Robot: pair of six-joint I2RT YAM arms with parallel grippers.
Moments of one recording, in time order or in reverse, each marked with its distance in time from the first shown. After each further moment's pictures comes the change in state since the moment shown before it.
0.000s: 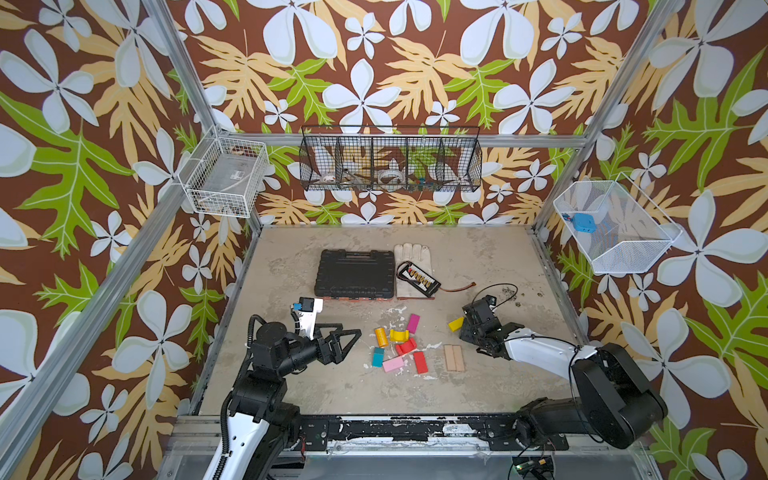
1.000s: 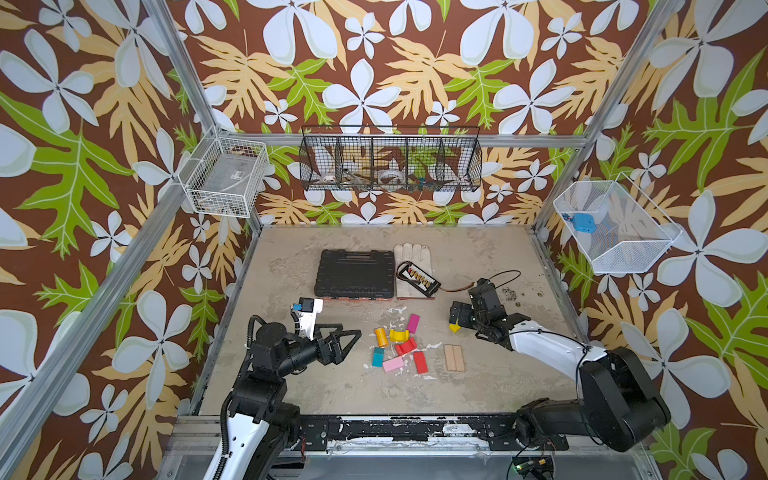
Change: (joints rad) left arm 0.000 -0.010 -0.003 0.001 0.003 0.000; right arm -0.047 0.010 0.113 0.083 -0.185 -0.182
